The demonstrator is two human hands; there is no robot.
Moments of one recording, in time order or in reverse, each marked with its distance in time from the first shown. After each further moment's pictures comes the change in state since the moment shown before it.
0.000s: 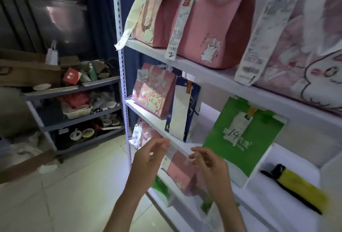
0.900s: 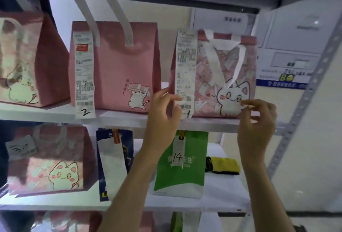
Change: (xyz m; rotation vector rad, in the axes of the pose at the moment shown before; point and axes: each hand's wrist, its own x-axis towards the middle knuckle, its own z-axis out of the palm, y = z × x) left_hand 0.176 0.169 0.091 -0.308 -0.517 0.647; right_hand 0.056 -0.136 -0.138 -0.528 1.378 -0.295
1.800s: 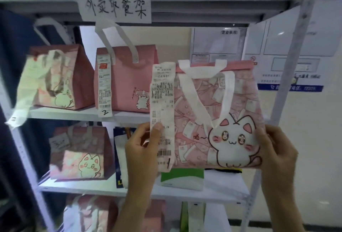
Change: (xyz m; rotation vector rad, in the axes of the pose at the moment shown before) left_hand -0.127 0.102 -0.032 -0.284 0.348 -0.265; right_hand -0.038 -0.059 -0.139 0.467 -0.234 0.212
